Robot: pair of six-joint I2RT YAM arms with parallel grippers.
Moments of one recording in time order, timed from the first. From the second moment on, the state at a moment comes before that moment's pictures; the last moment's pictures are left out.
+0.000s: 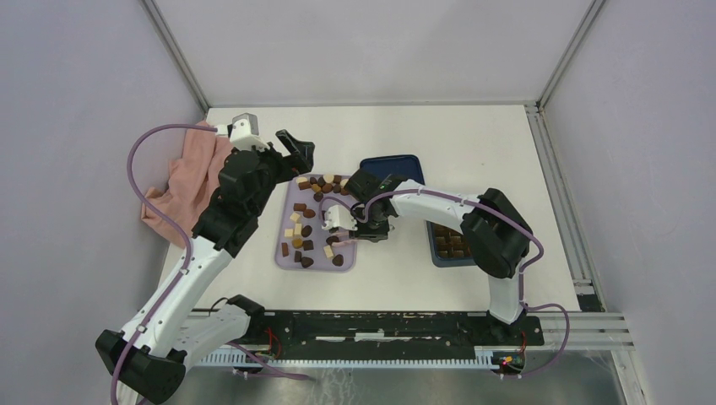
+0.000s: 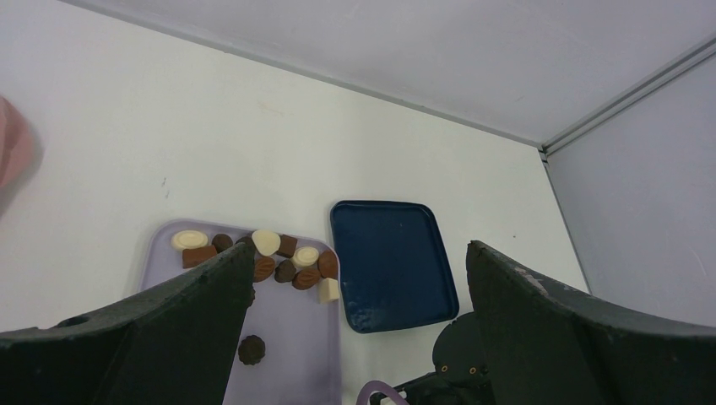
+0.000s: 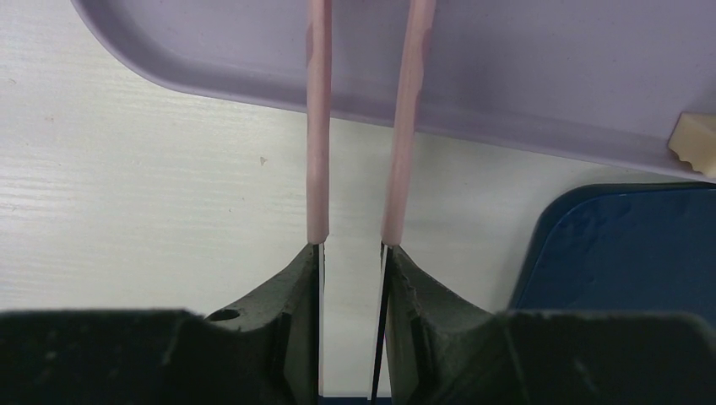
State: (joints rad) left arm -0.45 0.94 0.97 -0.19 -0.26 -0.53; right arm 0.88 1.94 1.41 -0.76 -0.20 -0.79
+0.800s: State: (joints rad) left arm -0.45 0.92 0.97 -0.19 -0.26 -0.53; right arm 0.79 1.83 1.41 -0.74 -0.29 -0.76
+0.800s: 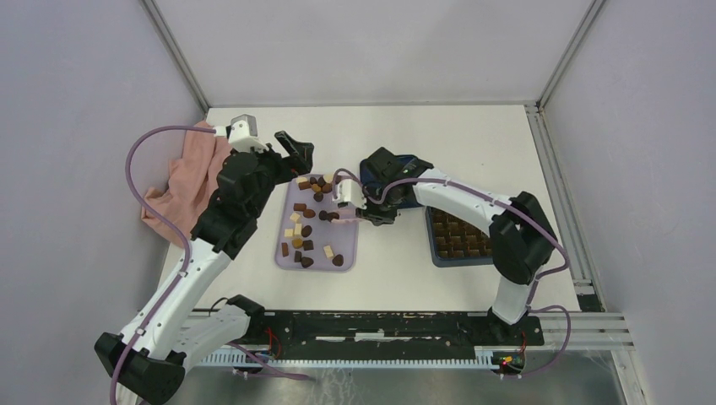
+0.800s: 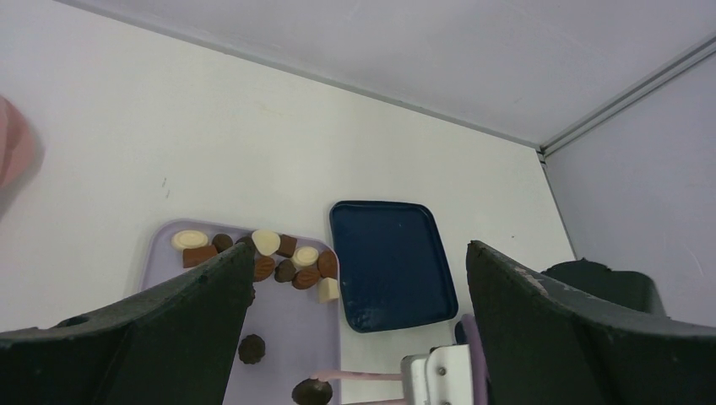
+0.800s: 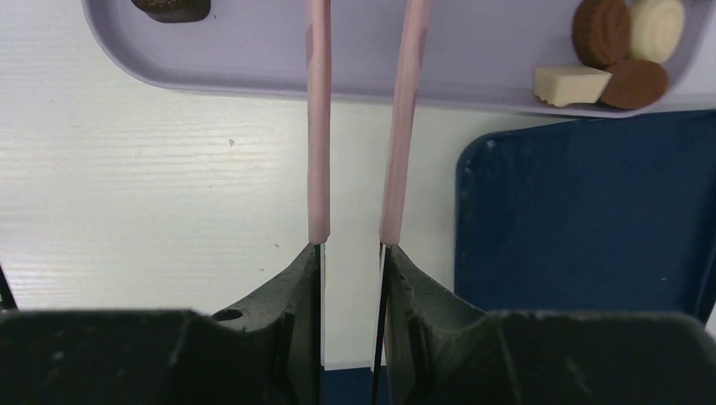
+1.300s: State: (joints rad) left arm -0.45 0.96 0.97 -0.18 -0.25 -0.53; right arm 0.50 1.58 1.39 -0.77 -0.42 -0.76
